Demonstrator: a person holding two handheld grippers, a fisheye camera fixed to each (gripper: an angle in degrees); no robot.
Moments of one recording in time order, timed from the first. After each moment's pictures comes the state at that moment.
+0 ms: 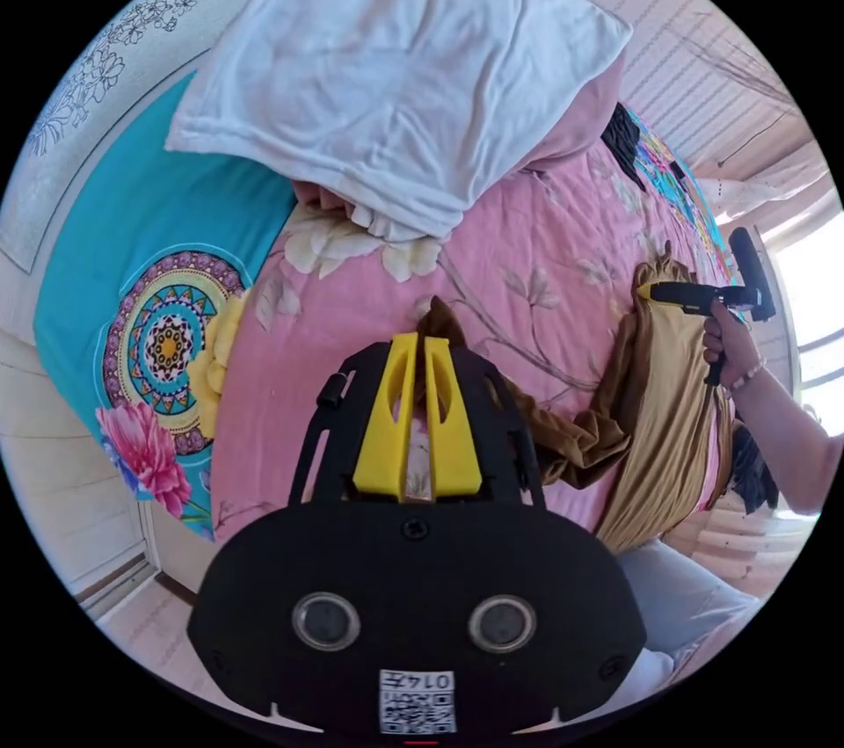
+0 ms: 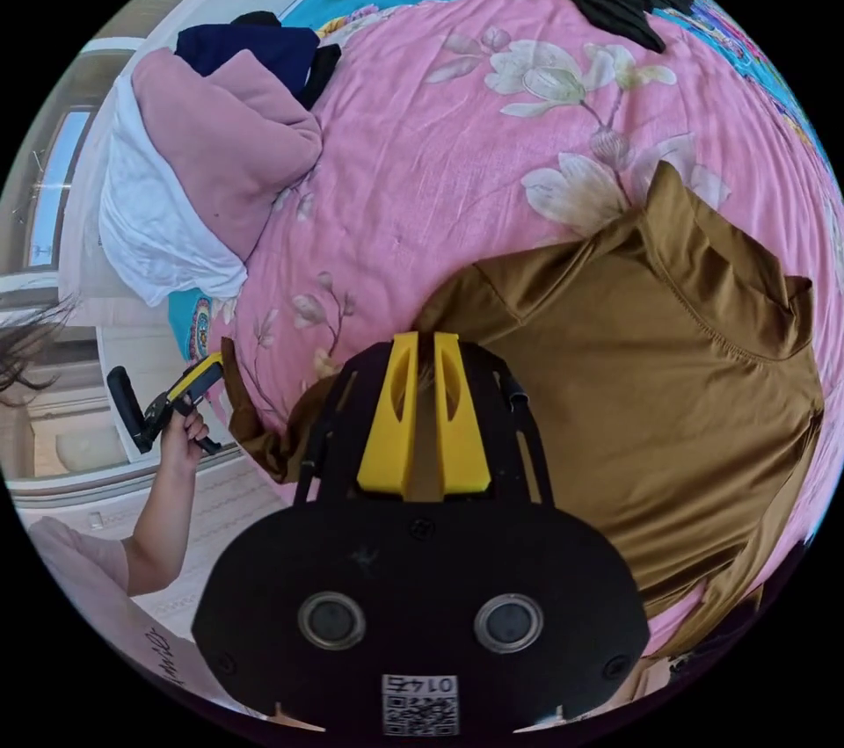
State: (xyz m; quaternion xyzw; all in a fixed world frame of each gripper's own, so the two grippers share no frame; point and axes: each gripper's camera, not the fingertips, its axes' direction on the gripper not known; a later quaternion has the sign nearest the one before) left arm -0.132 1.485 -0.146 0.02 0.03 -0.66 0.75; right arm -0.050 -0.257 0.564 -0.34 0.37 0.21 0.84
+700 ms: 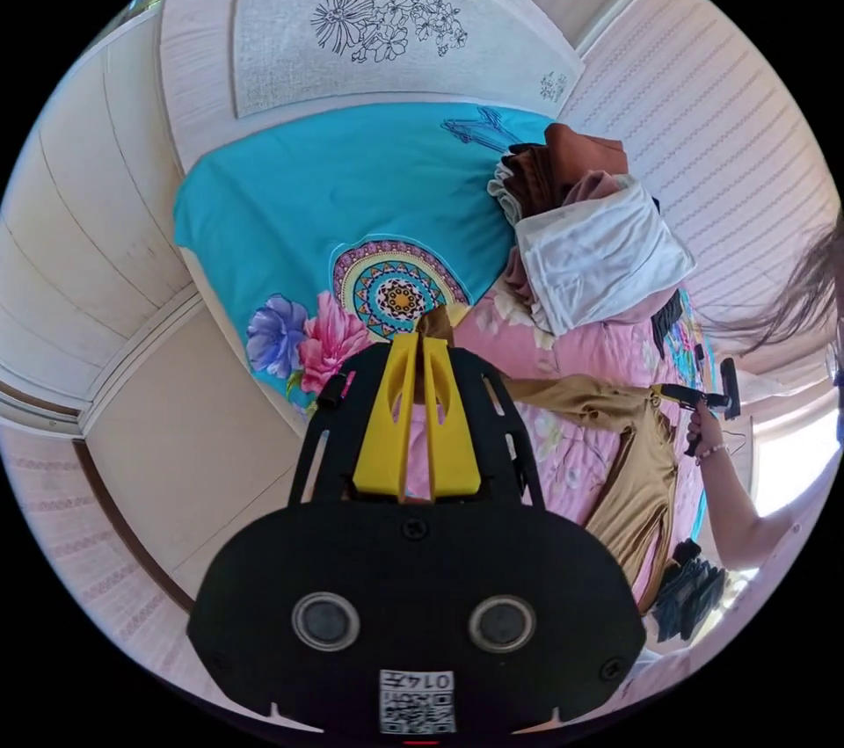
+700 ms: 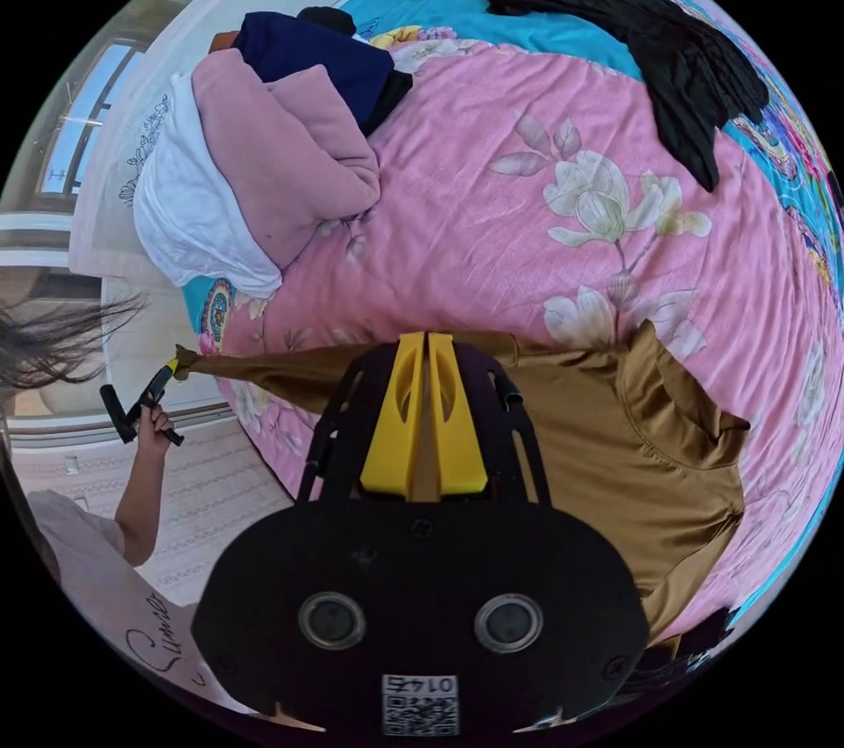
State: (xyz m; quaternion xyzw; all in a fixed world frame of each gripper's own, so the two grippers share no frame) left arm -0.016 1.716 -0.208 0.12 -0.04 -0.82 0.56; right arm -0.107 -0.369 0.638 -0.39 0.35 0.14 0.84
